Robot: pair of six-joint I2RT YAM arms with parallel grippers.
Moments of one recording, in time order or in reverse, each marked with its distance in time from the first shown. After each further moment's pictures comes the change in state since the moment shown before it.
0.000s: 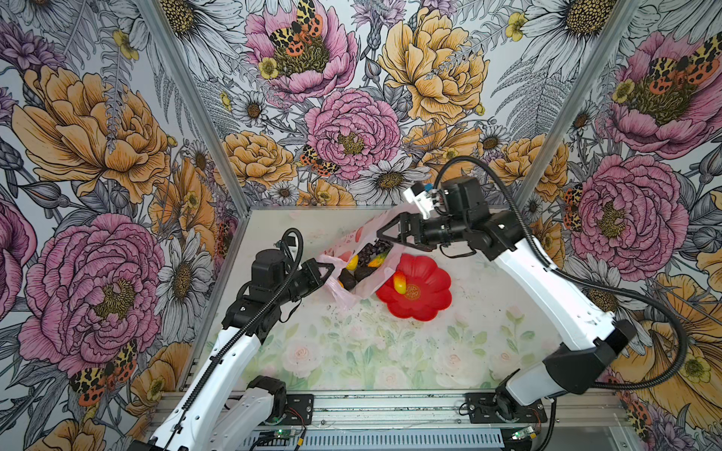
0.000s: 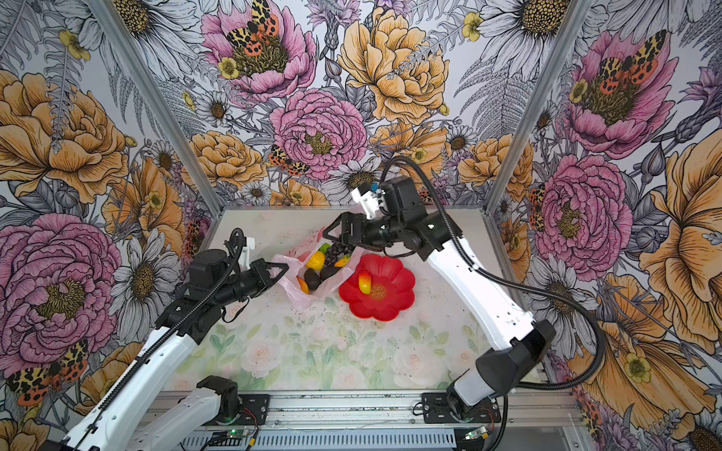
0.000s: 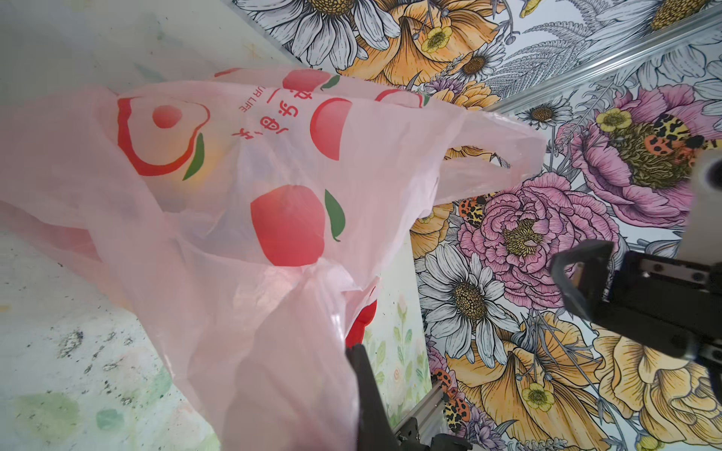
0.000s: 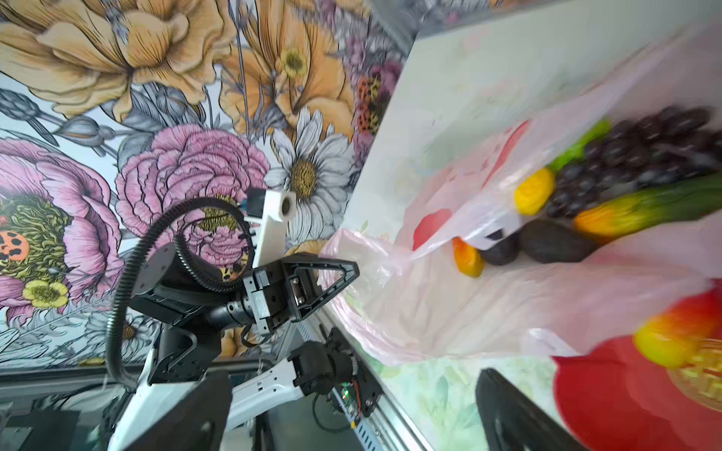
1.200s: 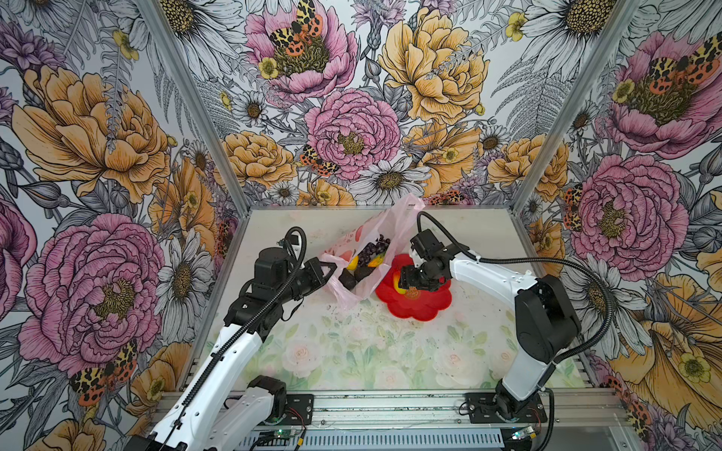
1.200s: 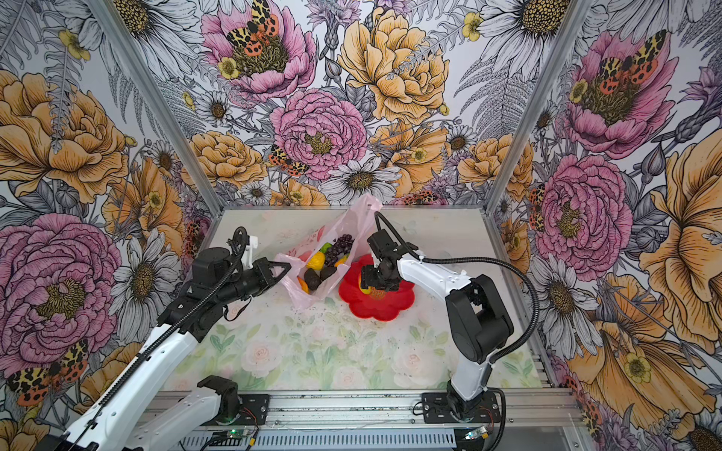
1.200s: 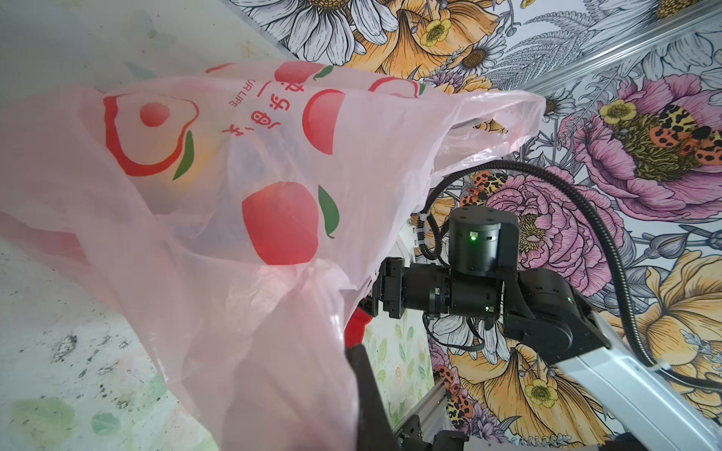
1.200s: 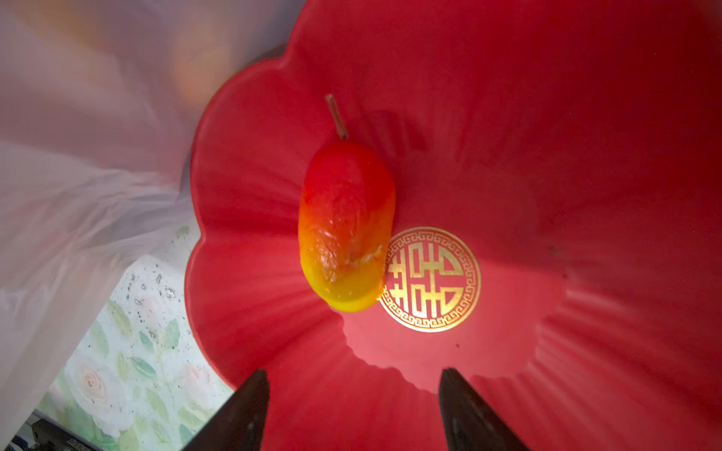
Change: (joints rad) left arm -0.029 0.017 0.017 -0.002 -0.015 0.007; right arm 0.006 0.330 -0.443 0.132 0.373 -0.094
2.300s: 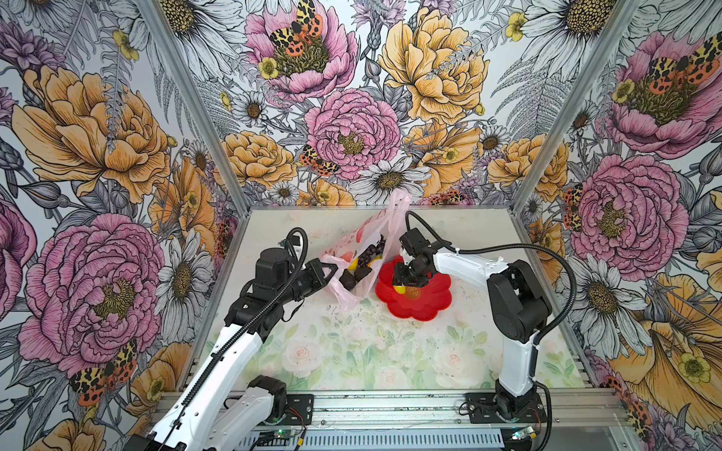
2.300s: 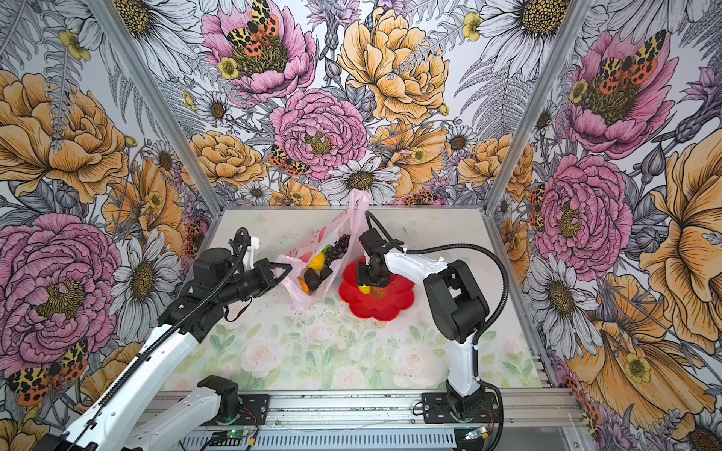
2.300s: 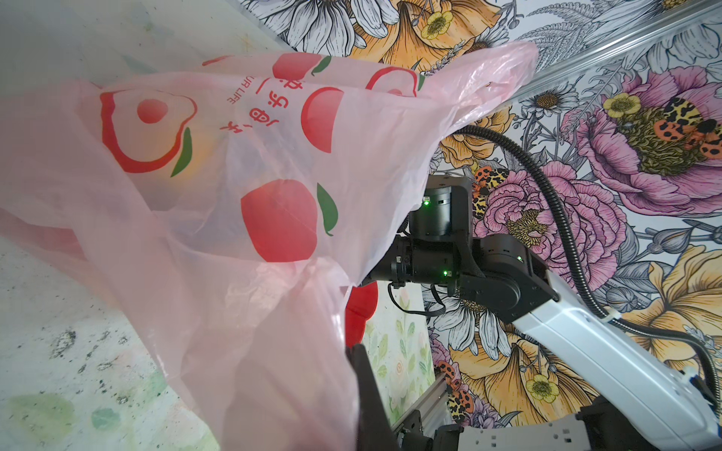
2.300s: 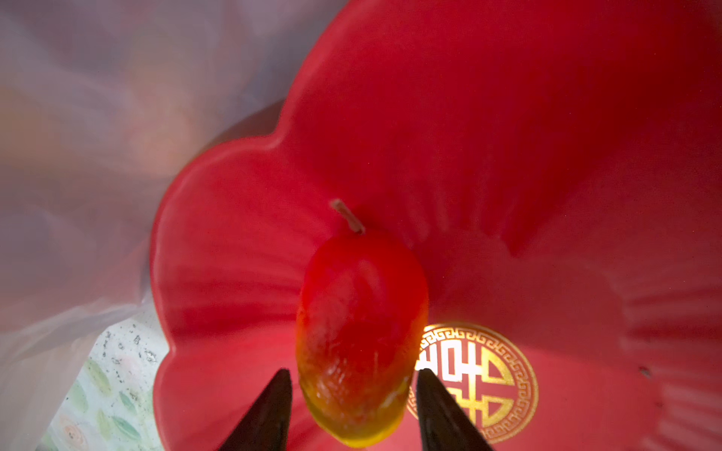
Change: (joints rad) left arm -0.012 0.000 0.000 -0.008 -0.003 0.003; right arm 0.013 0.174 0.108 0.040 -0.005 0.000
